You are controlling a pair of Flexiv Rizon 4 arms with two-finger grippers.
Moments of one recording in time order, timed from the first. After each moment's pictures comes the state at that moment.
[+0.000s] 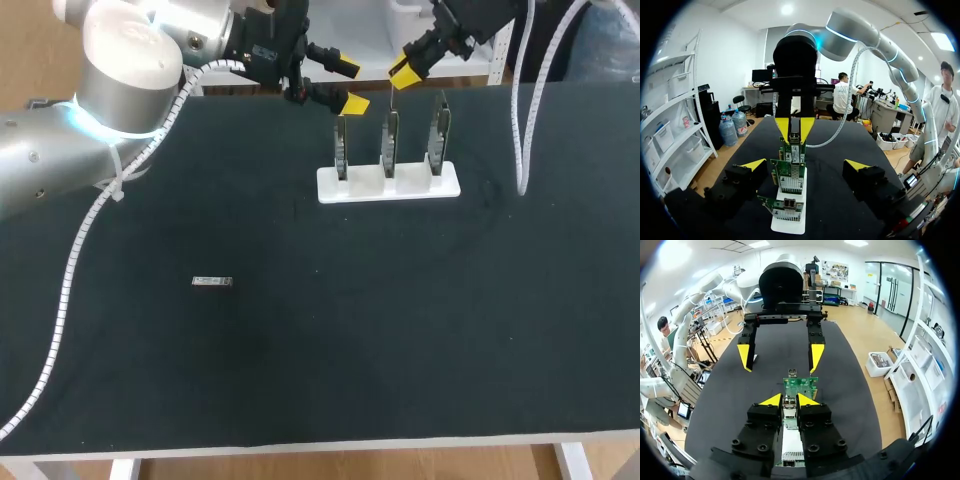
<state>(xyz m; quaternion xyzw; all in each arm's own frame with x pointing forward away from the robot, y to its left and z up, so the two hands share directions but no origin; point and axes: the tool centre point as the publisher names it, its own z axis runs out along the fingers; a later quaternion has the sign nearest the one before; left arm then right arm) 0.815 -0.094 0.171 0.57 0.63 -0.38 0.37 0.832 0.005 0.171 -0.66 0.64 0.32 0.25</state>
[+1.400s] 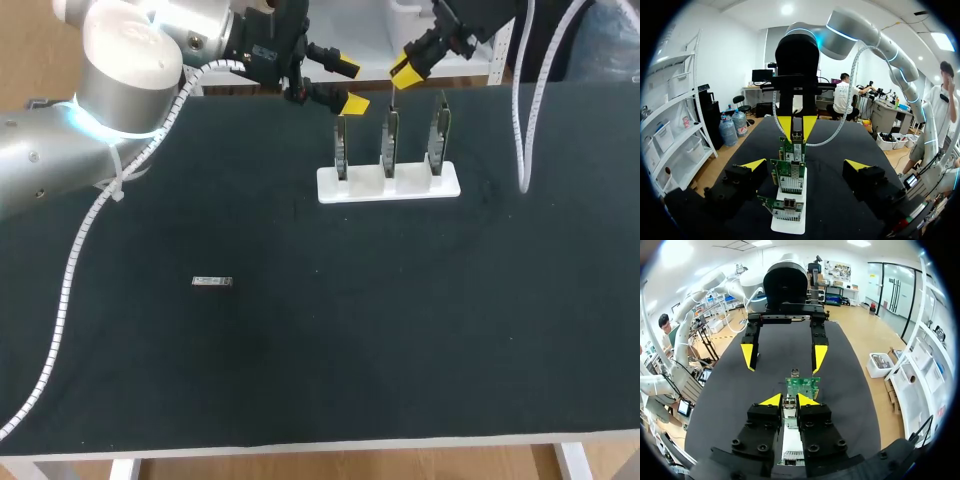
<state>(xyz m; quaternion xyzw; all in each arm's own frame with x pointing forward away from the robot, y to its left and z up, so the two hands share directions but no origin) 0.815 -0.094 0.171 0.57 0.63 -0.38 0.37 0.829 0.004 0.173 -0.66 0.63 0.32 0.24</state>
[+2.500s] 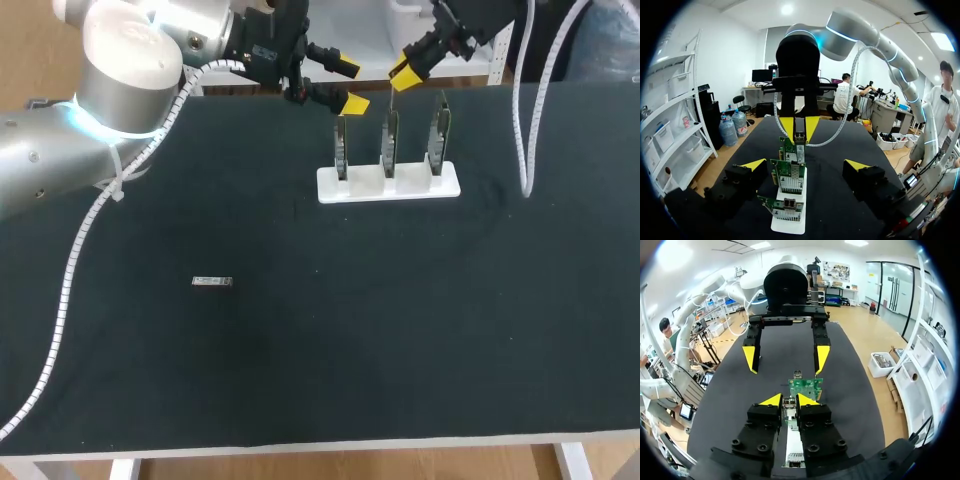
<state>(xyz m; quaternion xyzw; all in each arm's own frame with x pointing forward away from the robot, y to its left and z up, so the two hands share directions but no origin) 0.815 -0.094 0.171 0.57 0.63 -0.38 0.37 0.824 0.006 0.172 -0.65 0.63 0.34 0.24</state>
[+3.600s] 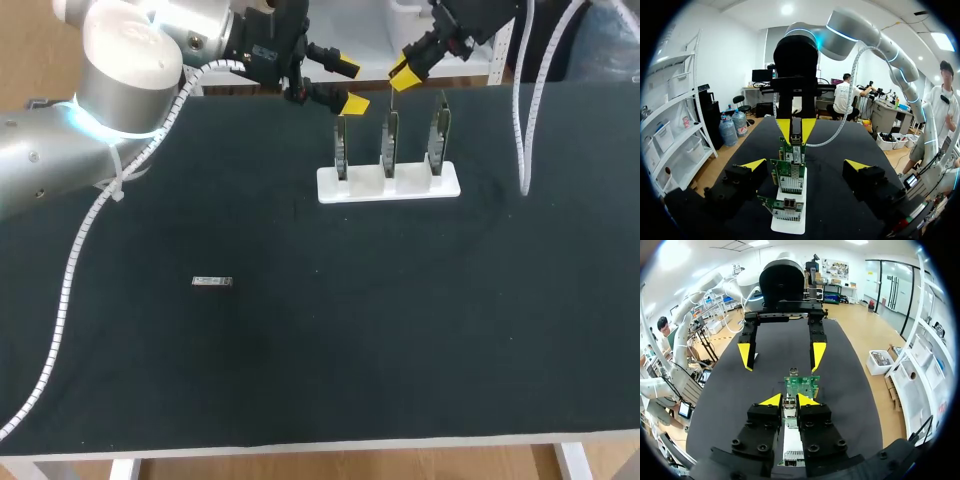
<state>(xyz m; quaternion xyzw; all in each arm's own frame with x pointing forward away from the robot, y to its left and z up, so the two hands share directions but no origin) 0.815 -0.094 0.171 0.57 0.63 -0.38 0.37 0.830 0.005 0.170 -0.66 0.64 0.32 0.24</state>
